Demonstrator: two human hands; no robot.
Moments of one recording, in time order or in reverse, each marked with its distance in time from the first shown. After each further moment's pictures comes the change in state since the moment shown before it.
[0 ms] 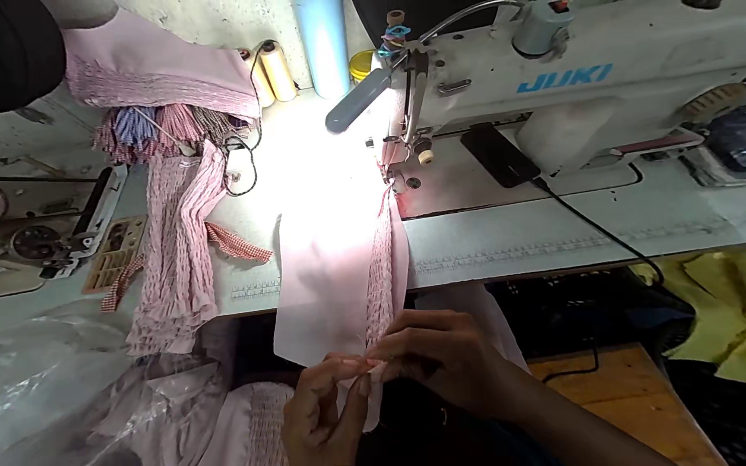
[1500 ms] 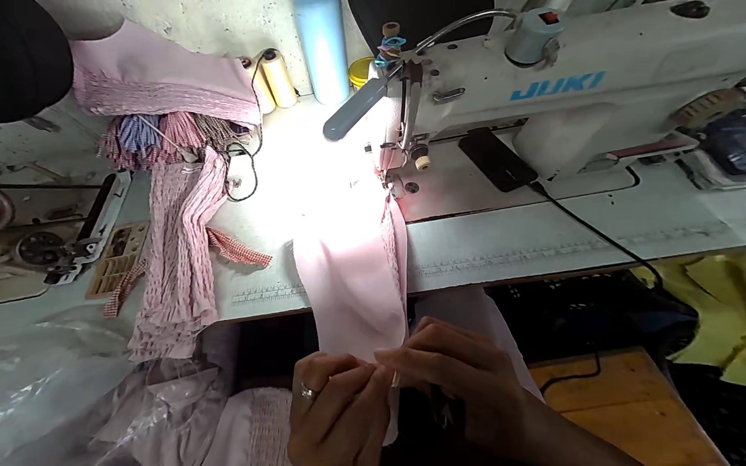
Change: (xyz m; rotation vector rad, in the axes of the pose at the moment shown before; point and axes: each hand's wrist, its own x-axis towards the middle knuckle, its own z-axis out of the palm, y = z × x) left_hand 0.016 0.004 0.003 0.557 -0.052 0.429; right_hand -0.008 -0.017 0.002 -0.197 0.182 -0.121
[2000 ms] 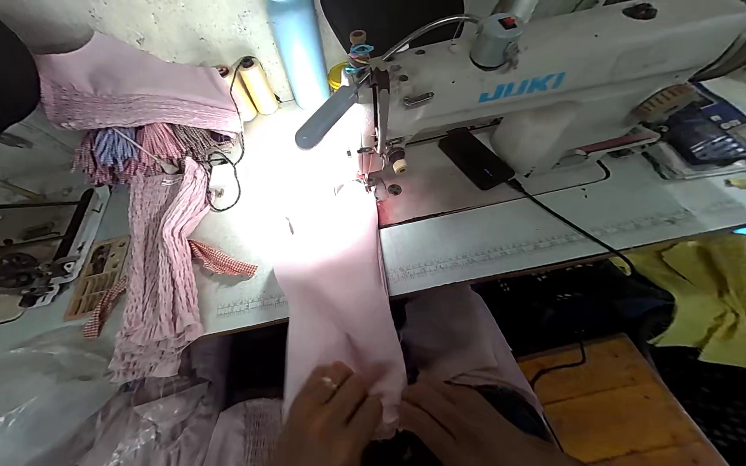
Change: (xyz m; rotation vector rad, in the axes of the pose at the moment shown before) left_hand 0.004 -0.010 -0.022 0.108 -0.601 0.132; right_hand -0.066 -0.015 -0.008 -0.356 -0.328 0.042
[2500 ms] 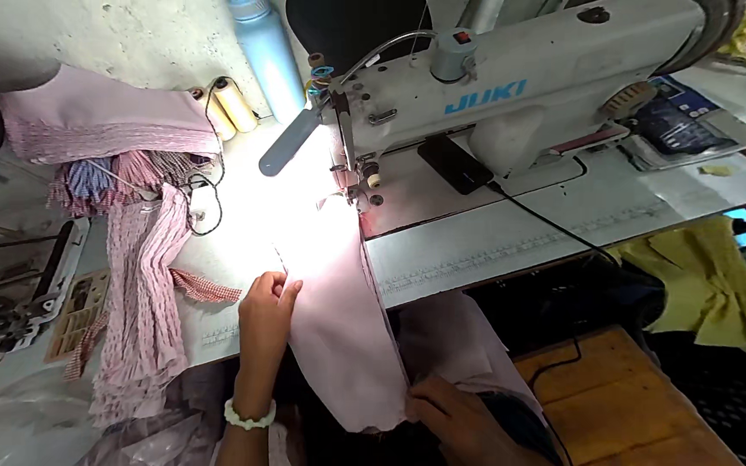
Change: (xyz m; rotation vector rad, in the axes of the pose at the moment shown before) left_hand 0.070 -0.118 0.022 0.080 0.158 -0.761; right_hand -0.042 0.014 0.029 0.009 0.088 0.260
